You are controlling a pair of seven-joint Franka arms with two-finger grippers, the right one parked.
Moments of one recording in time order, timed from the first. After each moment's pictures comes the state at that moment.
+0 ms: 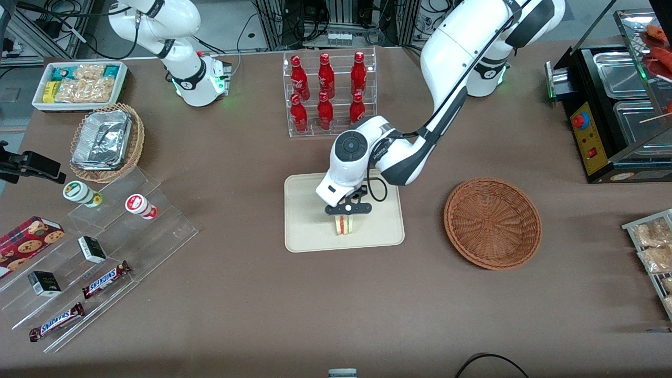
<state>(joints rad) -0.54 0.71 -0.30 -1.57 0.16 2.28 -0.93</state>
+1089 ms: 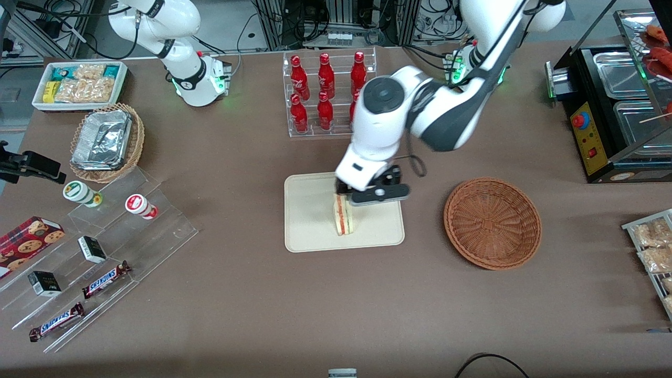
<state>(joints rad) -0.43 0.37 -0.28 -1.51 0.16 1.97 -0.94</state>
